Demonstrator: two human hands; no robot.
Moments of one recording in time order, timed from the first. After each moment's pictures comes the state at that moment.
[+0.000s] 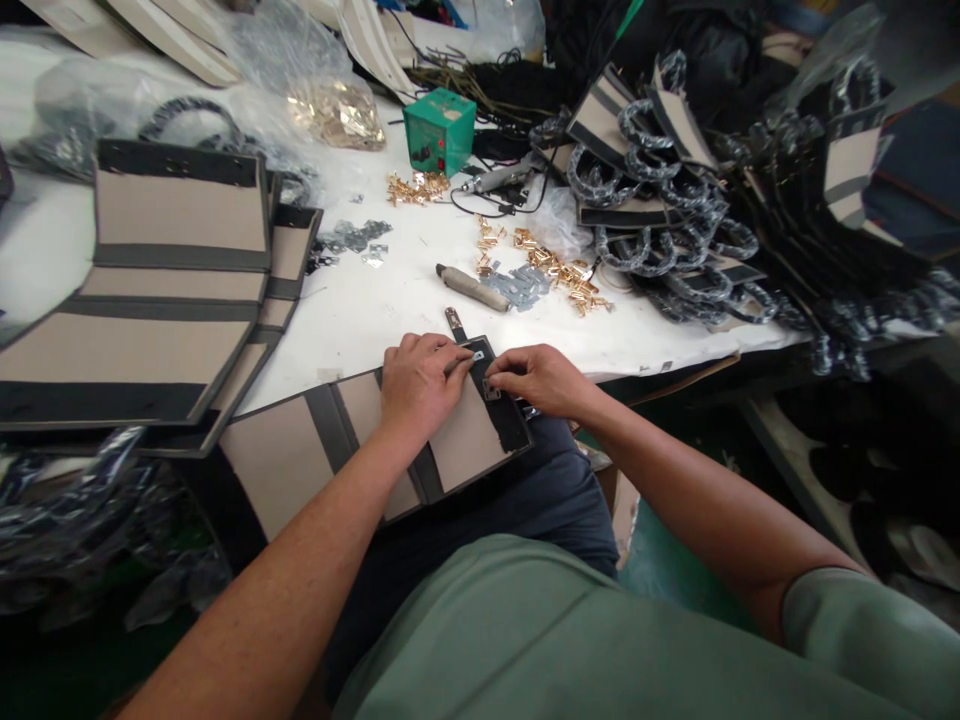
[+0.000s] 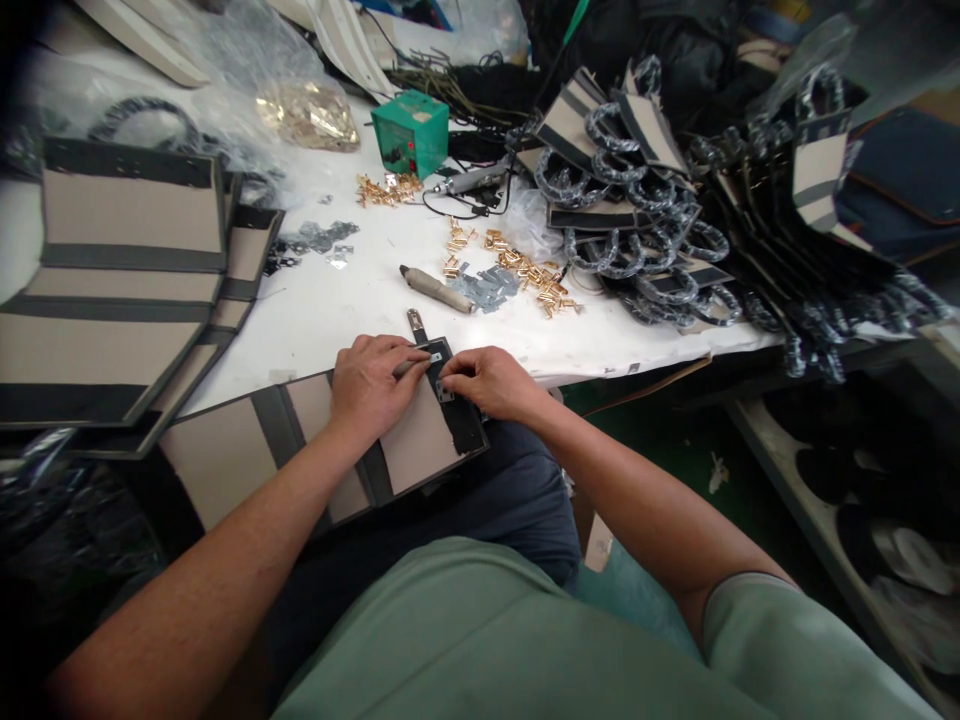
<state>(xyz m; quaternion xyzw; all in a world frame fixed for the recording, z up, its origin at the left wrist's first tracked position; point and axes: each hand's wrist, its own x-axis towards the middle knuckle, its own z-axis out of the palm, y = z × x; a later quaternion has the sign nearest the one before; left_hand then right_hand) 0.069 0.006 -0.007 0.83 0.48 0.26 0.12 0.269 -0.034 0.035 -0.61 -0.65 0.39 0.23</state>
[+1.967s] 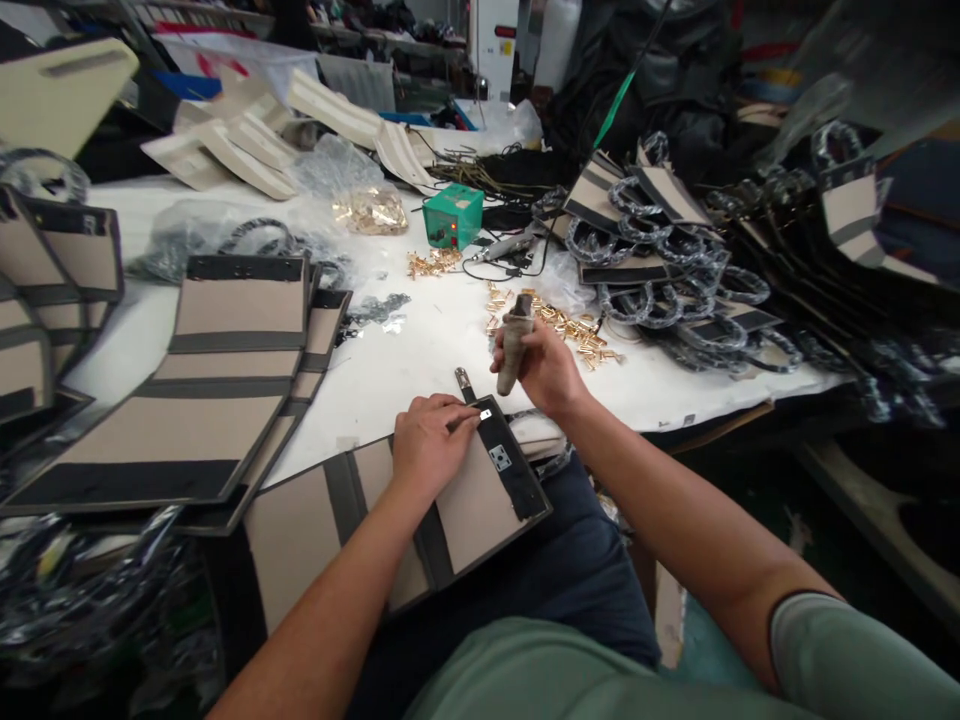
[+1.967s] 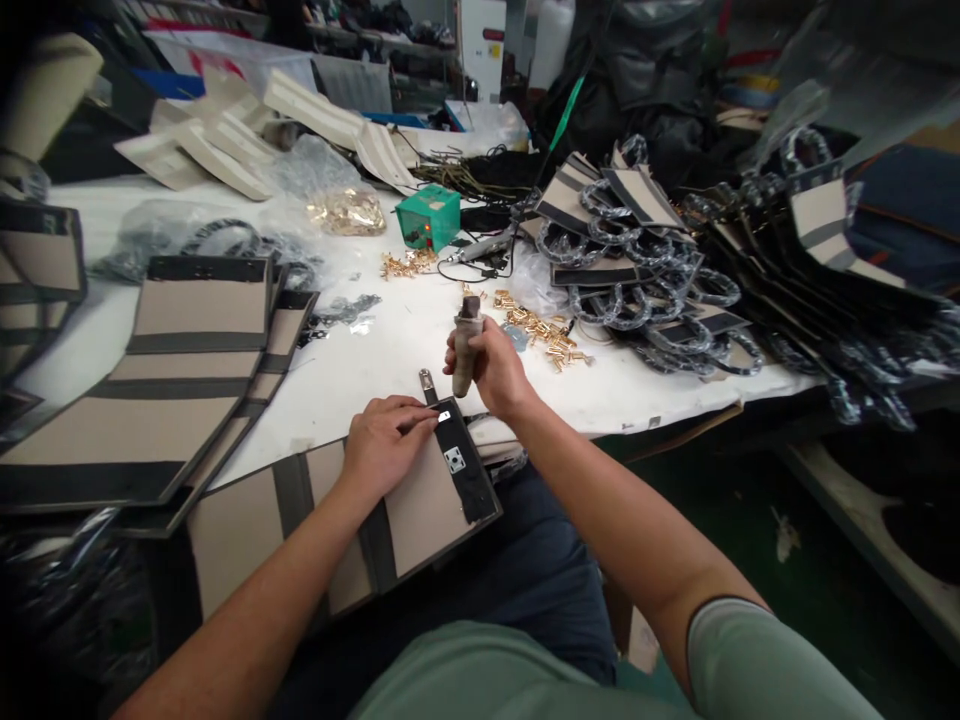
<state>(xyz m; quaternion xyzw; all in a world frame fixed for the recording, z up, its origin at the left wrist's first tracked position) 0.067 0.023 0.003 0.80 0.51 0.23 0.20 0.257 0.053 0.049 -0.42 -0.40 0.53 0.62</state>
